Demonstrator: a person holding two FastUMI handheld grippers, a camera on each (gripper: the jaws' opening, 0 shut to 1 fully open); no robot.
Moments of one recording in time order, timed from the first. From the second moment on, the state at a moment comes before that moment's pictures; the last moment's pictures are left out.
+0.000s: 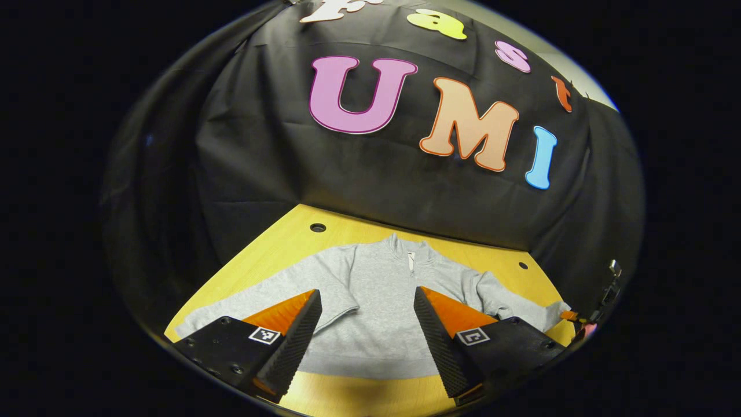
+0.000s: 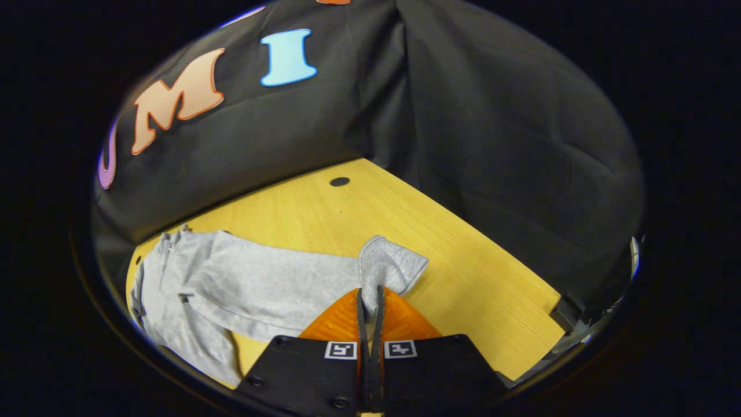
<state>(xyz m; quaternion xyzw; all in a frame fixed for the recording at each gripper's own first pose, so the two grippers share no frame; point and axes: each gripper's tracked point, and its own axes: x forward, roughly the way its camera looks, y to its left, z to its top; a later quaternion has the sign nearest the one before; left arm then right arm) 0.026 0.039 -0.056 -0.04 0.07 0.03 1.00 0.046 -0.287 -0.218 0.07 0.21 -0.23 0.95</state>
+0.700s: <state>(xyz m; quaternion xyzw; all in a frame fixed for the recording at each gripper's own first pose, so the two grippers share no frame) -0.009 0.100 -0.063 -0.05 0.06 0.08 0.99 0.132 -0.084 -0.110 0.05 0.13 -0.05 0.99</state>
